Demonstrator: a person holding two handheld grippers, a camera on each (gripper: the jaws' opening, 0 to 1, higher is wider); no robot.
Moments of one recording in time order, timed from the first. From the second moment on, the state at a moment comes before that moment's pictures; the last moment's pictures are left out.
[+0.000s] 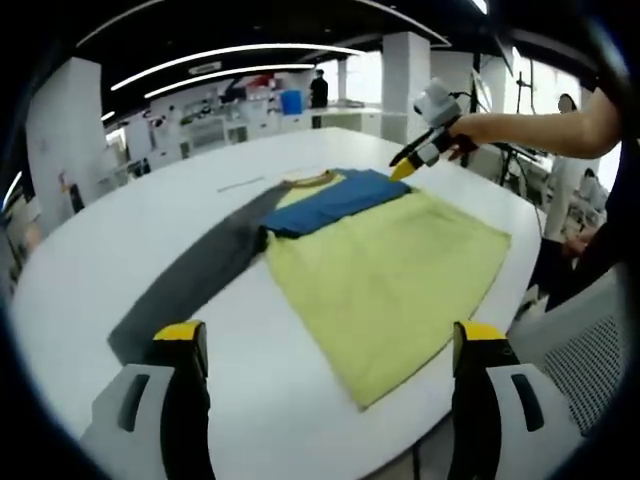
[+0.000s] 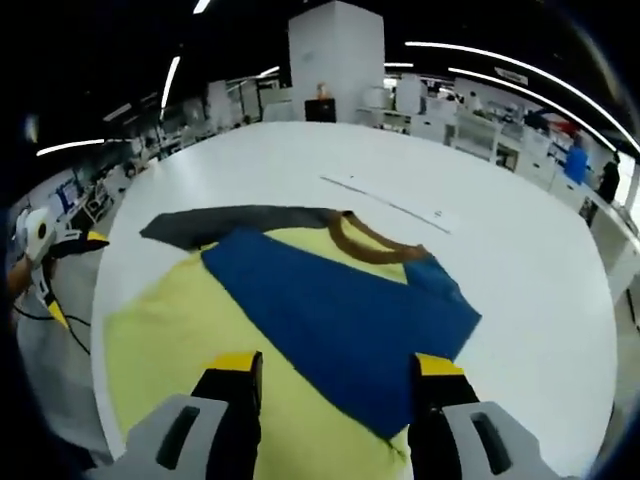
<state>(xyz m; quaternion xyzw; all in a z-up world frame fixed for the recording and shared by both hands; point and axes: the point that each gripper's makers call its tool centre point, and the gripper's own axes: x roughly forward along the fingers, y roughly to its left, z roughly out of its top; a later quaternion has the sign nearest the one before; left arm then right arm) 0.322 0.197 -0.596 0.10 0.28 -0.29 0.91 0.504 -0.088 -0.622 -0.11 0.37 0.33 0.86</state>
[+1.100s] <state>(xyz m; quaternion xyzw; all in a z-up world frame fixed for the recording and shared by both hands) 0.318 0.196 -0.599 0.09 0.29 -0.29 0.91 0.491 -0.149 -0.666 -0.17 0.40 0.26 0.86</state>
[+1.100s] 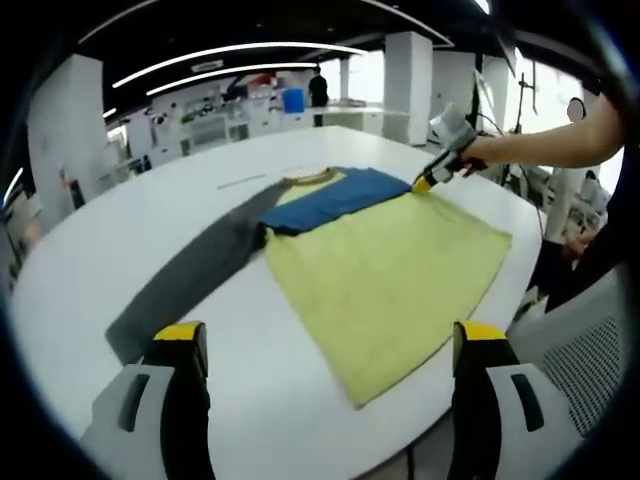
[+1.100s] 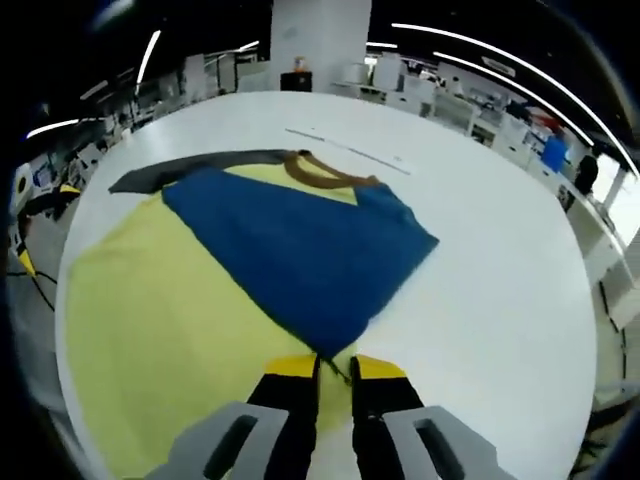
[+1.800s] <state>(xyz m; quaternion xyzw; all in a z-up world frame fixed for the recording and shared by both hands) 0.320 0.205 -0.600 0.10 0.29 -0.28 0.91 0.488 -0.173 -0.667 -0.15 0.42 0.25 0.86</state>
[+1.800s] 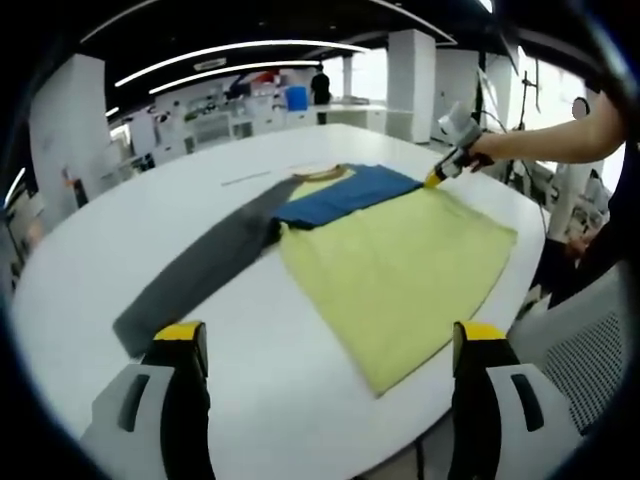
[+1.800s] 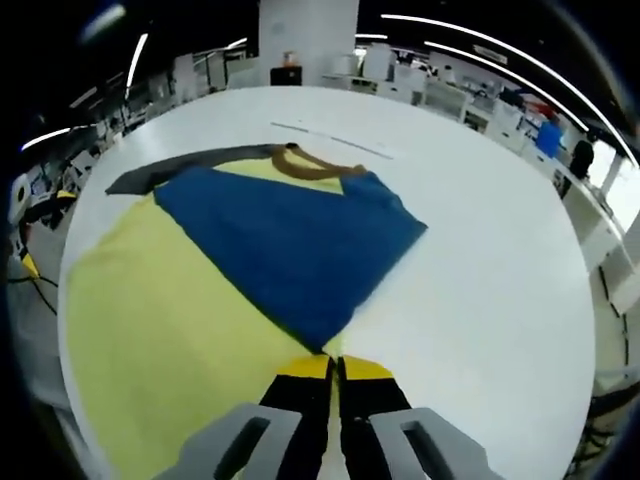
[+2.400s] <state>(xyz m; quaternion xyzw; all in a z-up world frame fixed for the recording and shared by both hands) 0.320 0.212 -0.600 0.10 0.29 -0.27 0.91 0.483 -0.202 -0.668 -0.13 0.44 0.25 0.86</state>
